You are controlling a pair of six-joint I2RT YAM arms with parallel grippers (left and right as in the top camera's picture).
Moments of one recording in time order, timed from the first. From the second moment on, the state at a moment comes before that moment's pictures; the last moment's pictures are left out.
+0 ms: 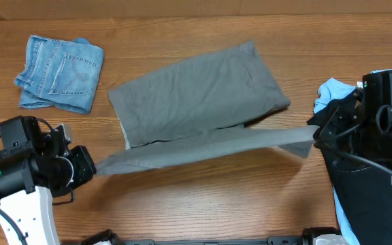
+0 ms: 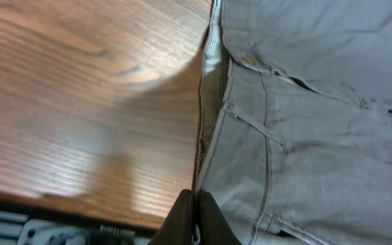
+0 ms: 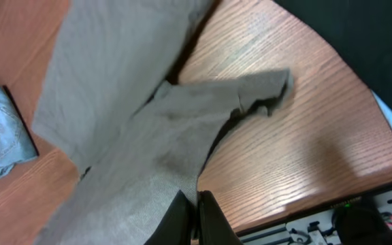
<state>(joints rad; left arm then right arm) 0.39 1.07 1.15 -1.44 0.28 -0.15 0.05 1.23 1.69 -1.64 -0.14 0.69</state>
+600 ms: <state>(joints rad) 0.38 1.20 1.21 -1.24 0.29 -0.16 0.07 1.56 1.70 -1.26 -0.16 0.65</state>
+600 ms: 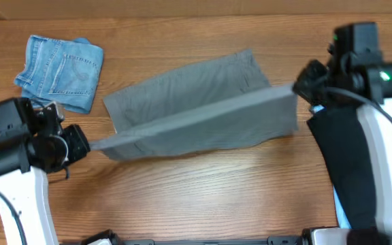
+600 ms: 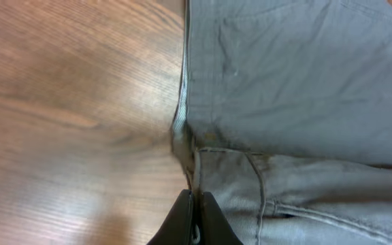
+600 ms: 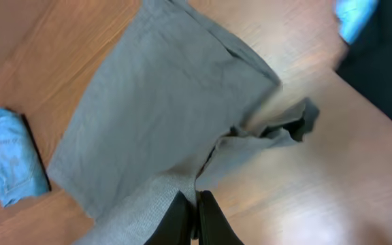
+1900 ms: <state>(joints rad) 0.27 1.69 1.20 -0.74 0.16 -0.16 0.05 2.00 1.70 -0.66 -0.20 0.59</state>
